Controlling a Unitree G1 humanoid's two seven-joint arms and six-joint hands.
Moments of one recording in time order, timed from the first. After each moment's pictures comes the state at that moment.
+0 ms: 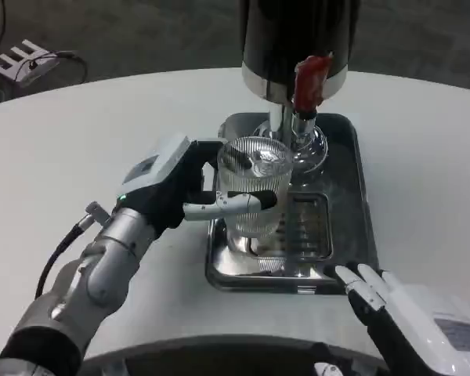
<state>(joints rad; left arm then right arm) -0.97 0.36 -0.22 1.07 0.50 -0.55 0.15 0.28 0.01 0.22 -0.98 -1.30 0.18 0.71</state>
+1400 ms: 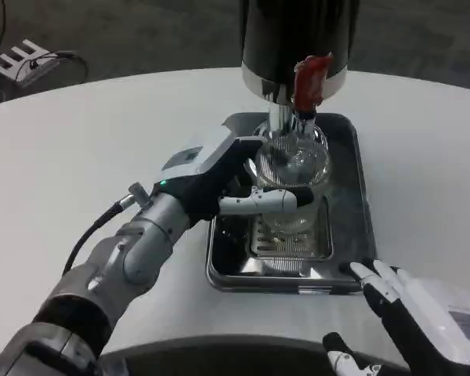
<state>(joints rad) -1.10 0.31 -0.33 1.20 0.56 -0.53 0.15 0.23 0.03 0.15 -0.95 -1.26 0.20 0.73</state>
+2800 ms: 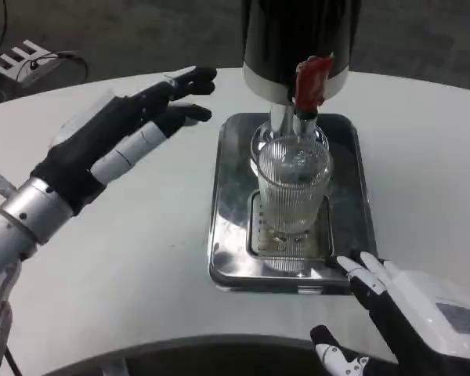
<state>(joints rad) -0.81 0.54 0.03 0.70 -0.16 -0.59 -0.58 0.20 0.03 0.17 -0.93 -1.27 0.21 0.74</state>
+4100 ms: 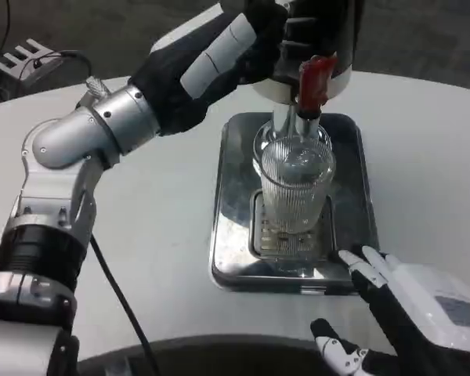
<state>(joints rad) -1.23 0.35 0.05 0.94 -0.18 -0.39 -0.86 0.16 0.04 0.18 -0.92 -1.29 0.22 0.74</state>
